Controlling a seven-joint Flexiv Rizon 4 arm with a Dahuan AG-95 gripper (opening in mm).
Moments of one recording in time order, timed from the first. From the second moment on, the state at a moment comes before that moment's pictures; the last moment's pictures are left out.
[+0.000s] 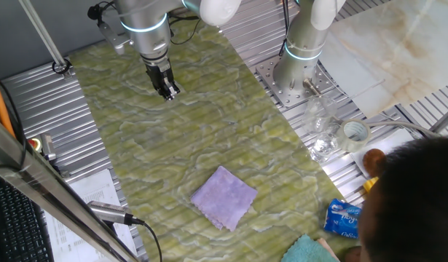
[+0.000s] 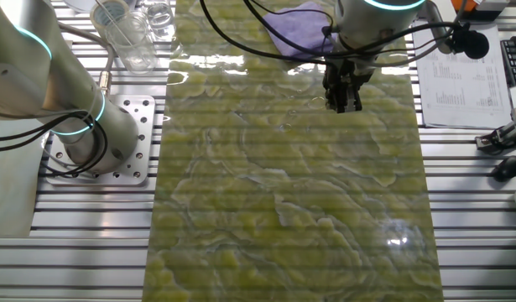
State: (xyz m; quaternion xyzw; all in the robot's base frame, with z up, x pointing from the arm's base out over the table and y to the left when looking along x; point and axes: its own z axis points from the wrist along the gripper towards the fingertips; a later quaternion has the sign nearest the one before) arm 0.499 -0.003 0.172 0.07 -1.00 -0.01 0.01
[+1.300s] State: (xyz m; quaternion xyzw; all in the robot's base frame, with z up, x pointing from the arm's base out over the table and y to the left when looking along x) arm 0.496 0.054 0.161 0.03 -1.00 0.01 0.01
